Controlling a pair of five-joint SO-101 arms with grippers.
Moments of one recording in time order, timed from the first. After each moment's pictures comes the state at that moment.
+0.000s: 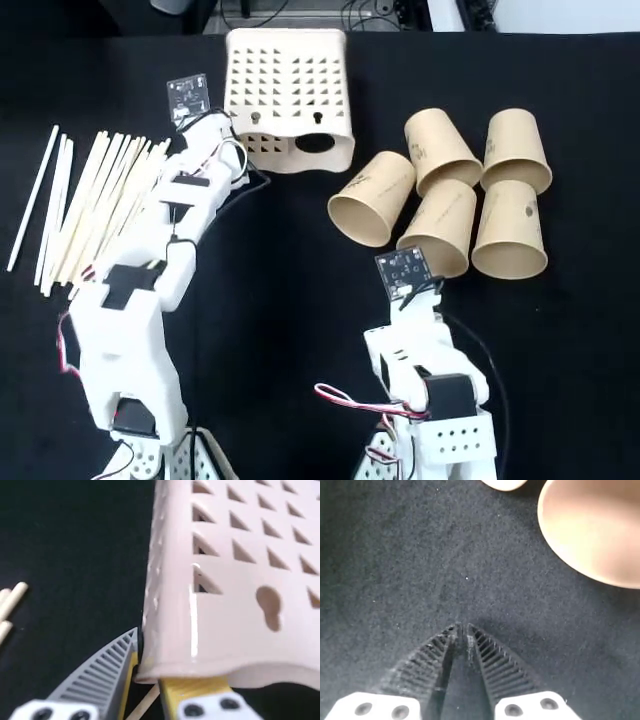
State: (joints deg) left arm 1.8 23.4 15.8 6.6 17.0; right arm -6.5 -103.1 97.0 73.8 10.2
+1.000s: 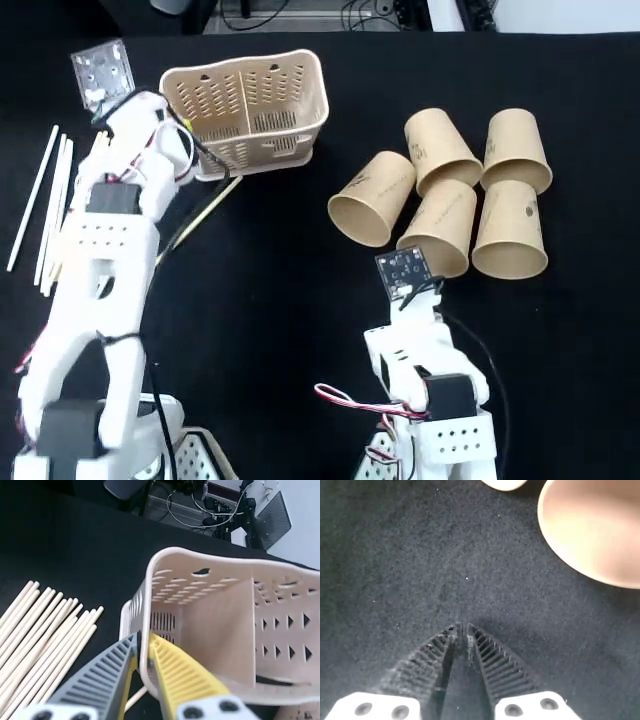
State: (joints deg) left arm -3.1 -20.2 25.4 36.2 17.3; right arm -6.5 -103.1 97.0 73.8 10.2
